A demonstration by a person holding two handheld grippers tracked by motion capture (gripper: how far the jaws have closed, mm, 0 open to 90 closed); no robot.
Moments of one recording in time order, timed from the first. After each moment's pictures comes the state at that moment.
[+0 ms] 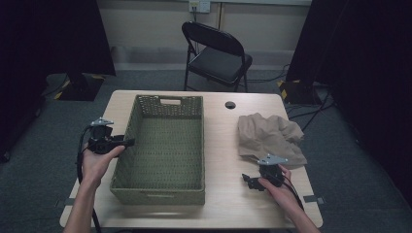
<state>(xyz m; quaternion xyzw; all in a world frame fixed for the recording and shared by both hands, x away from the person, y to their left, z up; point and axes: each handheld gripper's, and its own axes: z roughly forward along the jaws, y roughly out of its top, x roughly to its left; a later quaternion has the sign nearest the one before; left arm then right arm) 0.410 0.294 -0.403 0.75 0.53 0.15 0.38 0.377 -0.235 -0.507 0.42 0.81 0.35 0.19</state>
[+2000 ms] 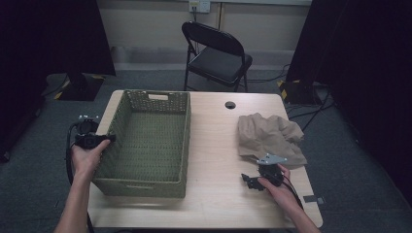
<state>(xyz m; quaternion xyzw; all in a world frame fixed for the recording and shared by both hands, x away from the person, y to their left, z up) 0.434 0.342 -0.413 0.69 0.62 0.15 0.33 0.378 -0.233 -0.507 0.42 0.82 0.36 0.18</state>
